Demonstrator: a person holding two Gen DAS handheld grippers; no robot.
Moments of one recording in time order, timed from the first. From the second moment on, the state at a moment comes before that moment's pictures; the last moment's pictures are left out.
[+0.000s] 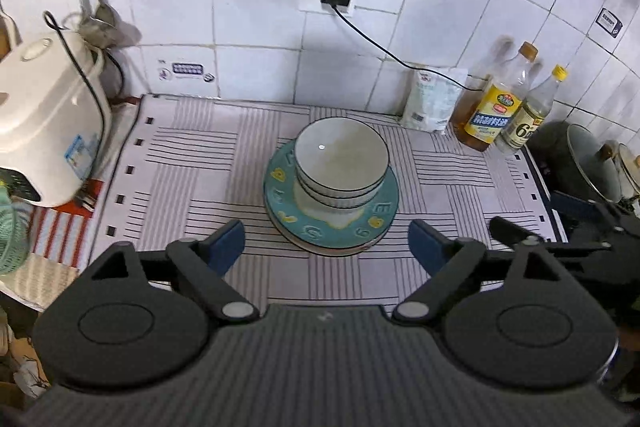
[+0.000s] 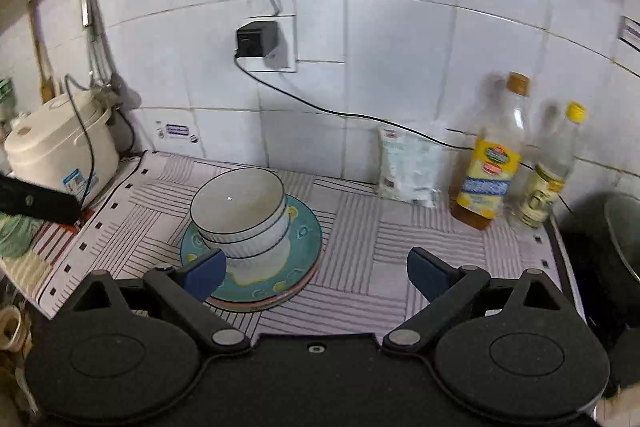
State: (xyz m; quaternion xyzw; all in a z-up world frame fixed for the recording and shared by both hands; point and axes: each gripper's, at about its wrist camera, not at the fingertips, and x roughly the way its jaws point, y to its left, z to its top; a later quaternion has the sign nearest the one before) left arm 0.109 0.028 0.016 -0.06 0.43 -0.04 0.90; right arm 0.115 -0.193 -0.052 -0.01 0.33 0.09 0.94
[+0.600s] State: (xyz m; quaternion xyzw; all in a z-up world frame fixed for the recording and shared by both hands) left arm 0.060 0.014 0.036 0.02 0.46 0.01 0.89; right arm 0.045 -0.207 0.000 0.02 0.34 0.02 0.94
